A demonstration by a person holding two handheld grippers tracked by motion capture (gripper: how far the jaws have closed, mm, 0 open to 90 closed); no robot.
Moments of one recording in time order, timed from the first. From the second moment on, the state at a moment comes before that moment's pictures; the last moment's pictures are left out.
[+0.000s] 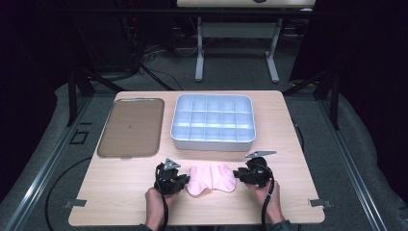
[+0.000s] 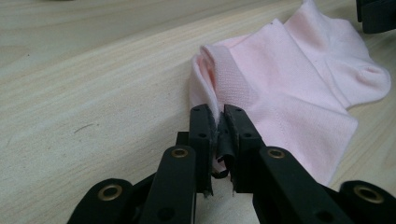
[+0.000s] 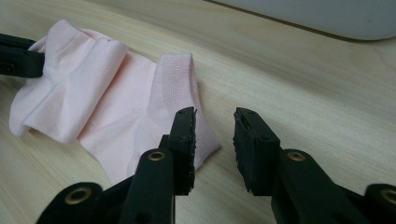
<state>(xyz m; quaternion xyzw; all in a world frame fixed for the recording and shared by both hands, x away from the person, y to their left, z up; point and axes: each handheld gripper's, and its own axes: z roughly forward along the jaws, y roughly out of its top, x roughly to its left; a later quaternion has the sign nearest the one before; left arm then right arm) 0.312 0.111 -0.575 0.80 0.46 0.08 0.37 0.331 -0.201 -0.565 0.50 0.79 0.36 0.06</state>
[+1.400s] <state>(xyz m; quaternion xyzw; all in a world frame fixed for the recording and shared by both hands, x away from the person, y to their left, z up) 0.314 0.097 -0.573 0.79 0.47 0.07 0.38 0.332 -0.109 -0.531 0.38 0.85 0.38 0.01</state>
